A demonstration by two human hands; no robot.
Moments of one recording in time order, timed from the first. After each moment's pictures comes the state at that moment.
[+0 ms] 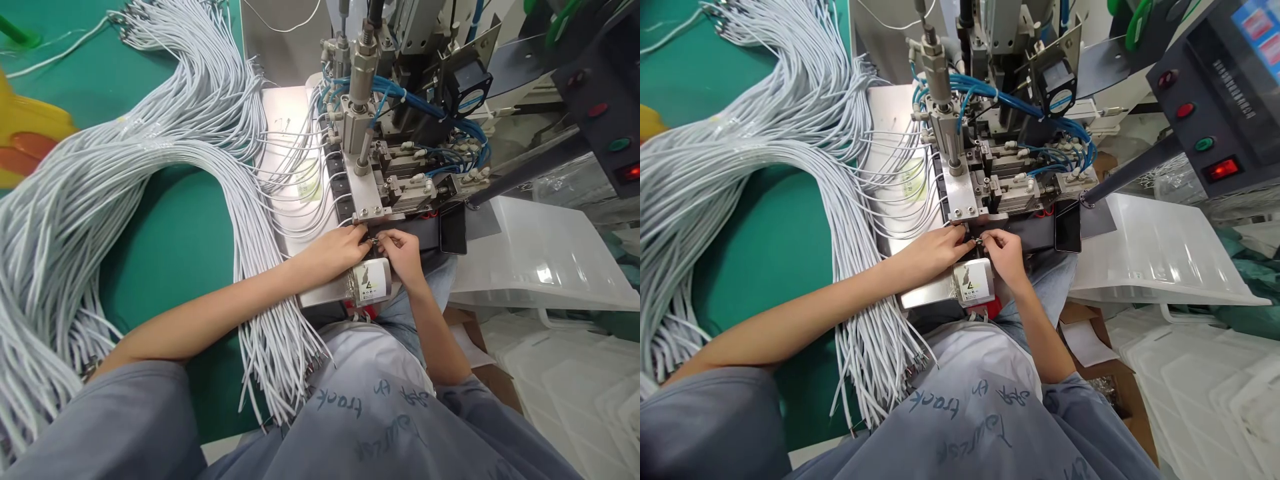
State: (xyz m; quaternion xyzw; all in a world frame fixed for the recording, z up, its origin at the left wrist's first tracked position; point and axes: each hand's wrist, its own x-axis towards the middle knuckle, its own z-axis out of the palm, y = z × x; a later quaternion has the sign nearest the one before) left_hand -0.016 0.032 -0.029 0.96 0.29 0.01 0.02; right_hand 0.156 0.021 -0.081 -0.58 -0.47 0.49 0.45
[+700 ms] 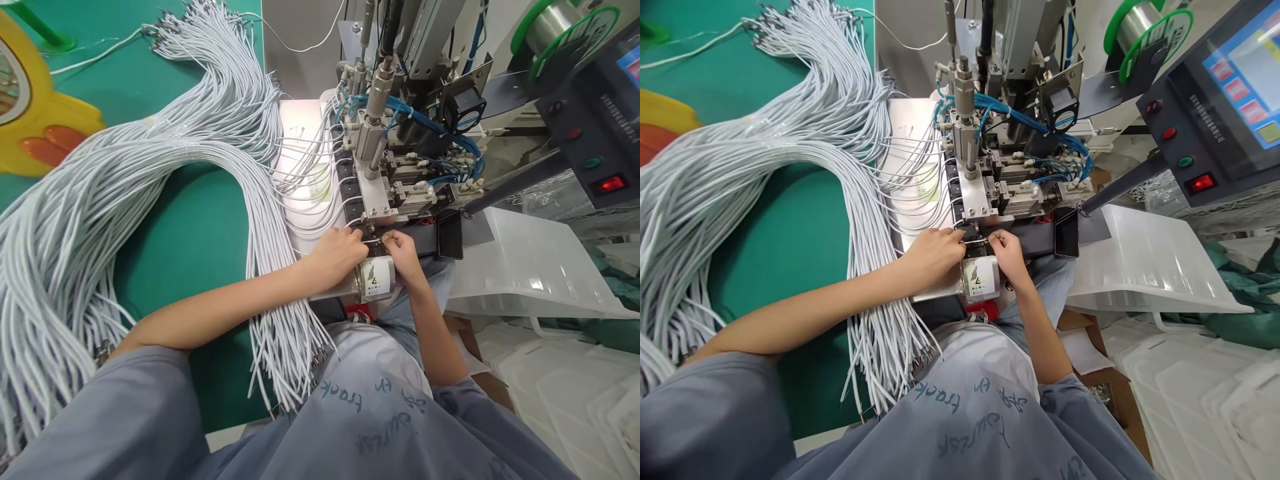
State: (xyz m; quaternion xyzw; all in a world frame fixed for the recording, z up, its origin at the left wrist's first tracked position) left_hand -0.015 0.014 -0.008 0.92 0.39 -0.05 0.01; right_hand 0.159 0.027 -0.090 -0.57 -0.53 0.47 0.42
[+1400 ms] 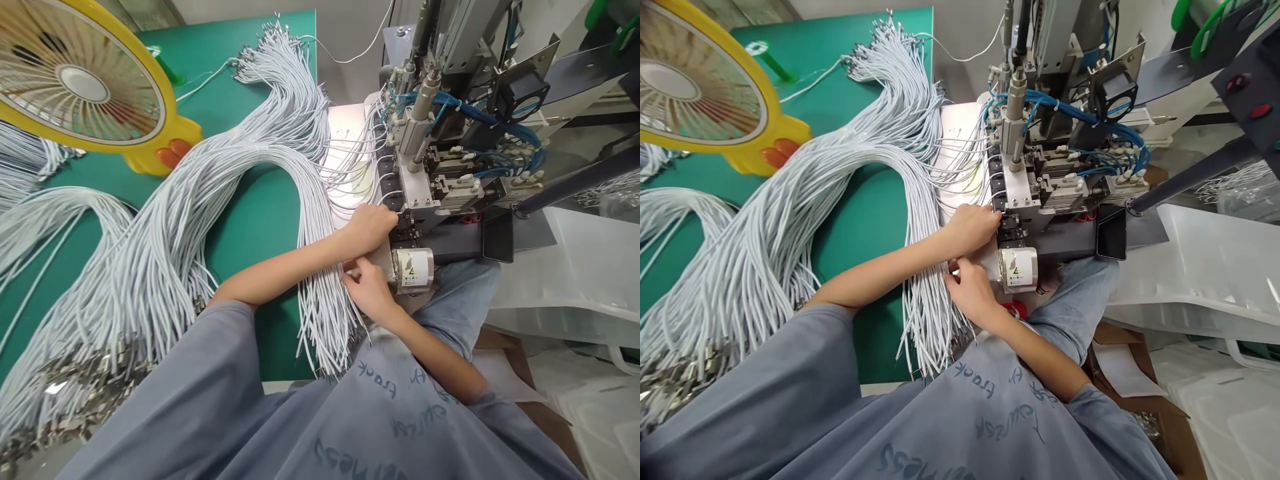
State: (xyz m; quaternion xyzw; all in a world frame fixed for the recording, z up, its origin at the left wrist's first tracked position) left_hand -0.024 0.035 -0.026 0.88 0.48 -0.02 0.03; right_hand 0.047 -0.068 -0.069 -0.52 -0.66 0.47 0.29
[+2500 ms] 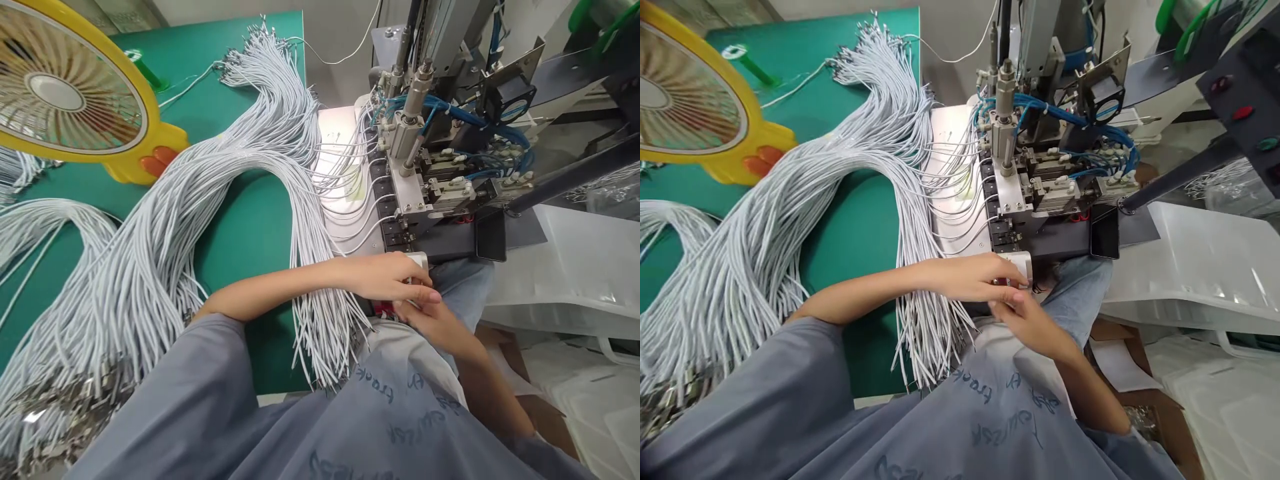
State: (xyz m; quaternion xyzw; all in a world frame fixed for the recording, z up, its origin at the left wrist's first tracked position) left_hand -0.015 -0.002 0.018 0.83 0.18 0.06 0.52; right_hand 0.147 -0.077 -0.012 -0.43 -0.58 0.66 0.20
